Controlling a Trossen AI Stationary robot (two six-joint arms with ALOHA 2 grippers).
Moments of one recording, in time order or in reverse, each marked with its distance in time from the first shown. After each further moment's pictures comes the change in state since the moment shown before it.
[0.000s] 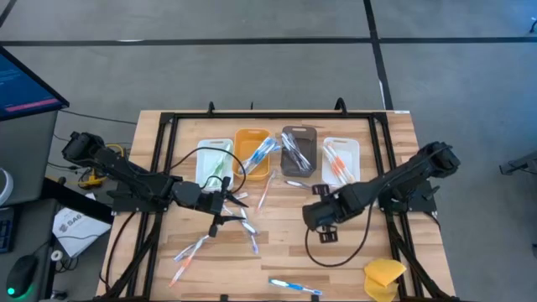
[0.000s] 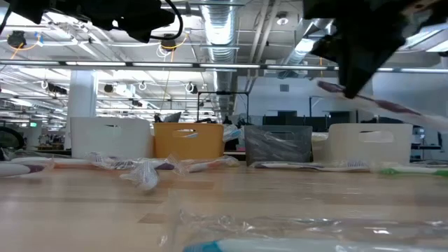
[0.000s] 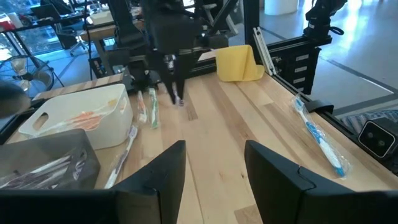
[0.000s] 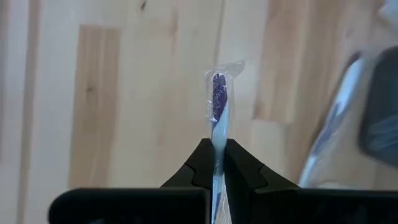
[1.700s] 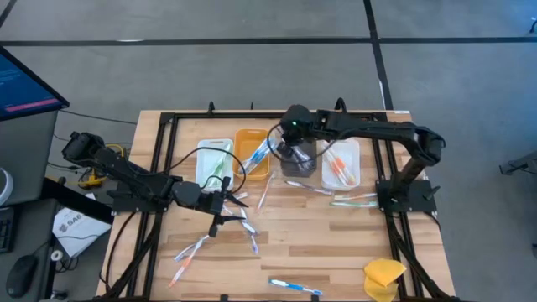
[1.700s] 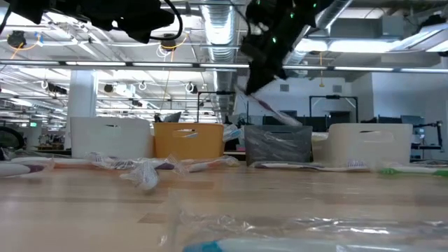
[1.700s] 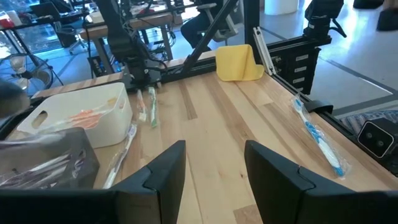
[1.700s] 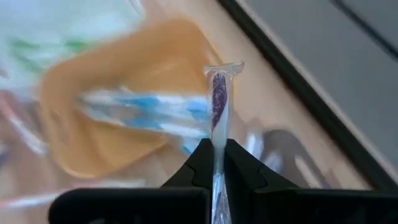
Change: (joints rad) left arm 0.000 0.000 -0.001 -0.002 0.000 -0.008; right arm -0.699 0.098 0.215 0.283 -0.006 -0.052
